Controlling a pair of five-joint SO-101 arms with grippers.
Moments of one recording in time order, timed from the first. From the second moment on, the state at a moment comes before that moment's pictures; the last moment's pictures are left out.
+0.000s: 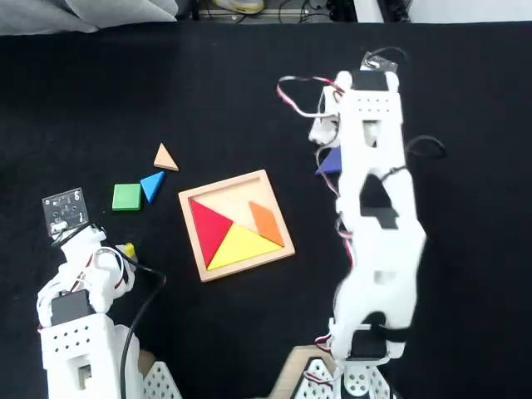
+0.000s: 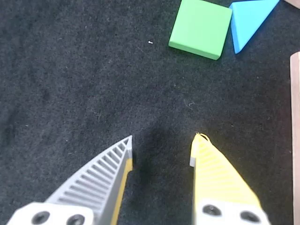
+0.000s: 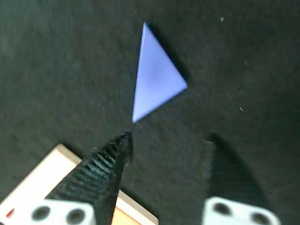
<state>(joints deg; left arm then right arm) -22.7 -74.4 88.0 51.6 -0.1 0.4 39.3 -37.7 94.0 -28.8</state>
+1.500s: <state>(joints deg) -22.7 -74.4 88.0 51.6 -0.1 3.6 71.8 -76.1 98.9 -30.0</state>
